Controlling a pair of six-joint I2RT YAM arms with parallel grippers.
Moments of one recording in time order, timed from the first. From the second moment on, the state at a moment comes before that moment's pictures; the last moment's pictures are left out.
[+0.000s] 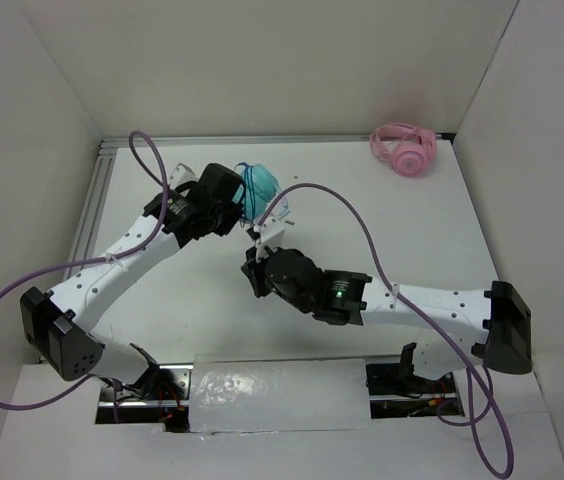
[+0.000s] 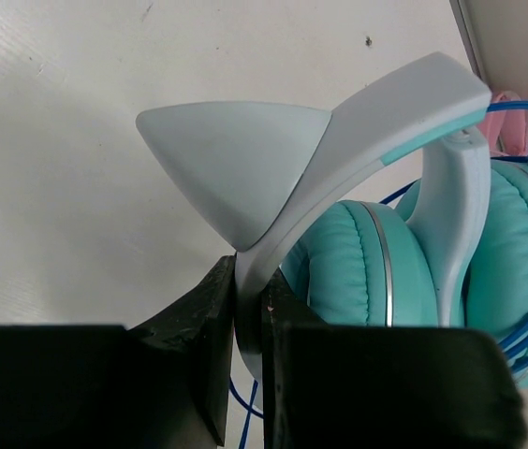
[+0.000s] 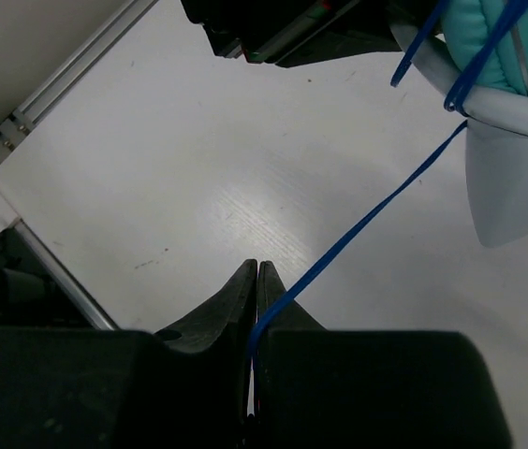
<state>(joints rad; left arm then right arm) -0.64 1.42 1.44 -0.90 -0.42 -1.48 1.26 1.32 1.03 -0.07 0.48 0.37</state>
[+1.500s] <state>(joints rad) -0.64 1.66 1.15 -0.46 0.00 -0.44 1.10 1.44 0.96 -0.26 0.48 -0.01</state>
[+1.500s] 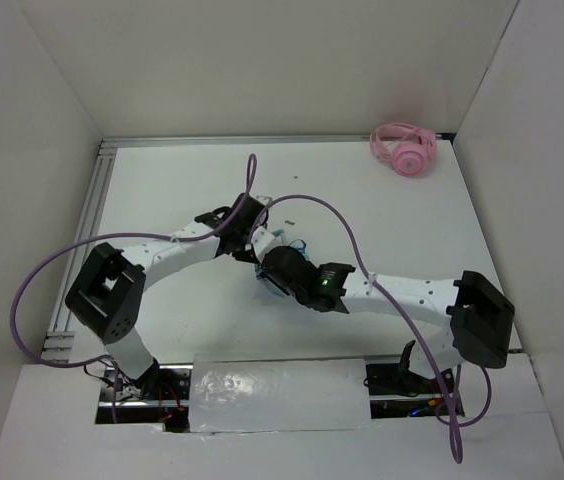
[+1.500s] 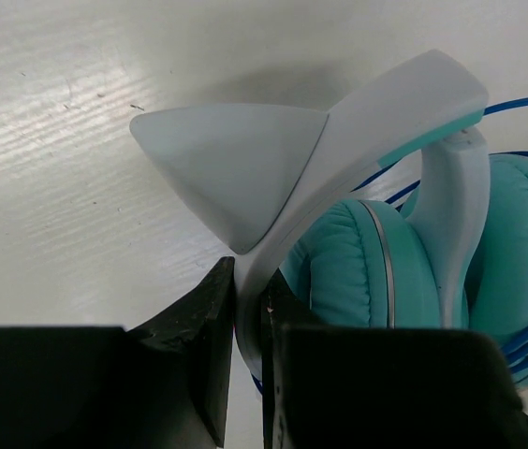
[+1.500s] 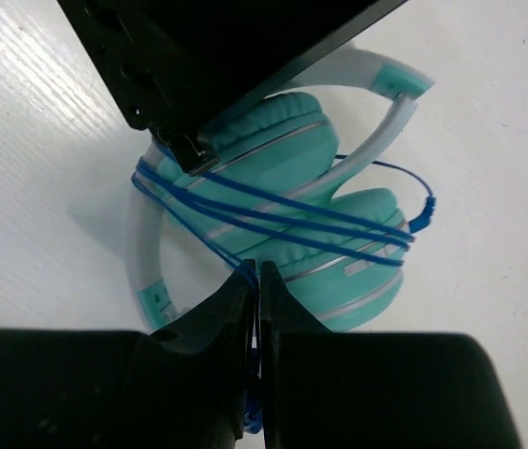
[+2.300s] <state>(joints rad) -0.61 1.83 1.20 -0.47 0.11 -0.32 1.00 1.56 0.94 -0.16 0.52 -0.07</state>
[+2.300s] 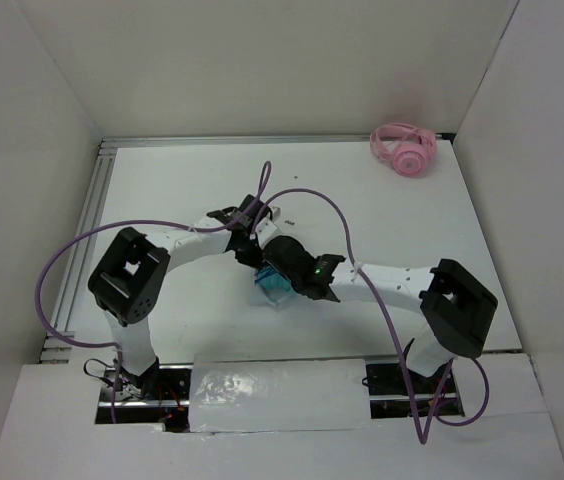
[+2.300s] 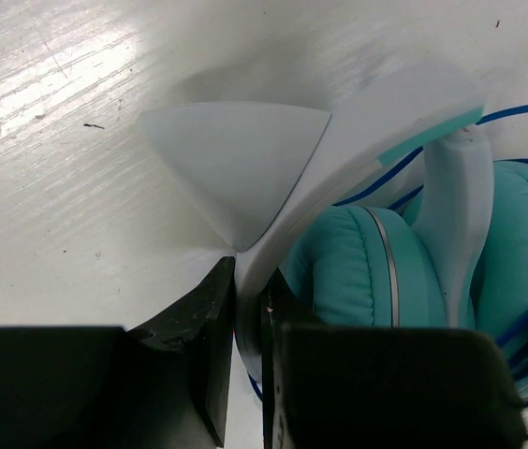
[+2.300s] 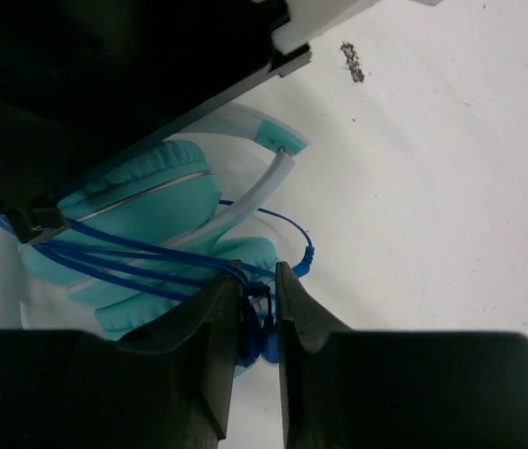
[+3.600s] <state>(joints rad) -0.63 1.92 1.33 -0.55 0.11 -0.27 0.77 1.33 0.80 -0.13 0.36 0.10</state>
